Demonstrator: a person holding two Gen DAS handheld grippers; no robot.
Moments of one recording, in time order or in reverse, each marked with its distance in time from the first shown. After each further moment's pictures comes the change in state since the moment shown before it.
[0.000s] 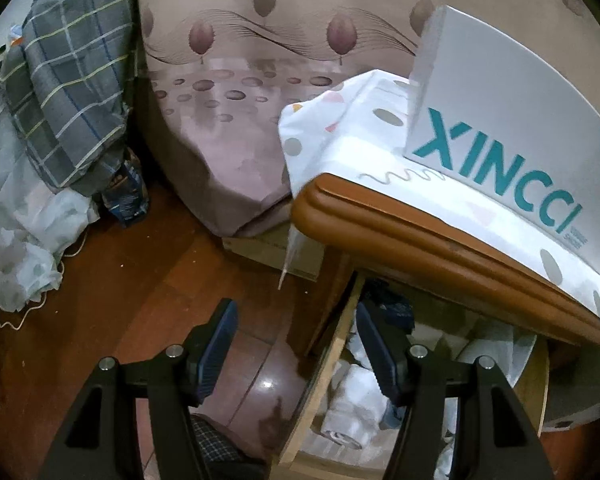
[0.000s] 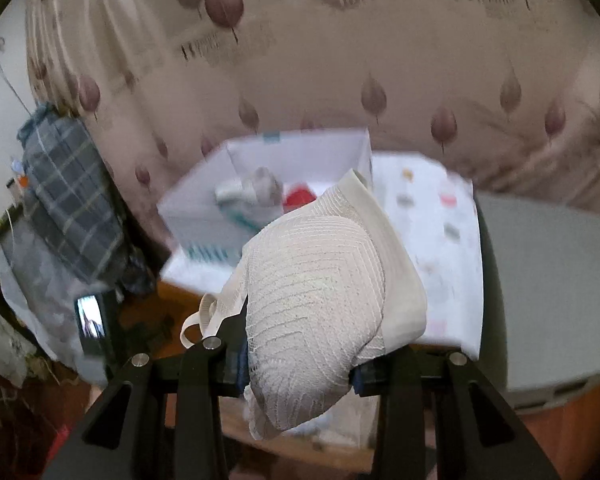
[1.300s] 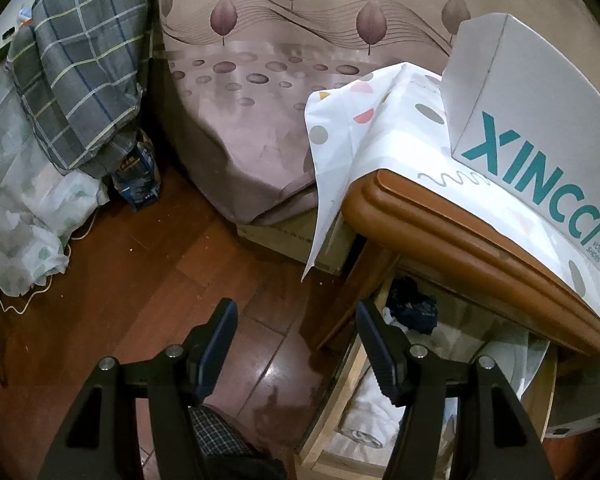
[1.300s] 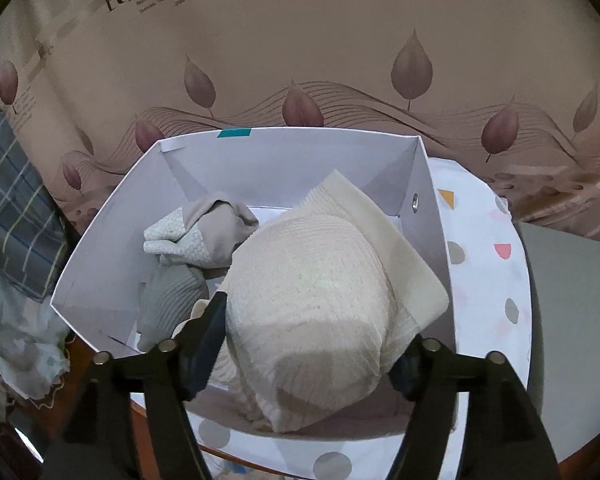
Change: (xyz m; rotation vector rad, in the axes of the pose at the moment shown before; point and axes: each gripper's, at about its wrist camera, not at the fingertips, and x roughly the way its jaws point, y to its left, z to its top) left arm 0.011 0.025 0.006 -0.045 0.054 0.021; right arm 0.196 0.022 0.090 0.001 0.178 -0.145
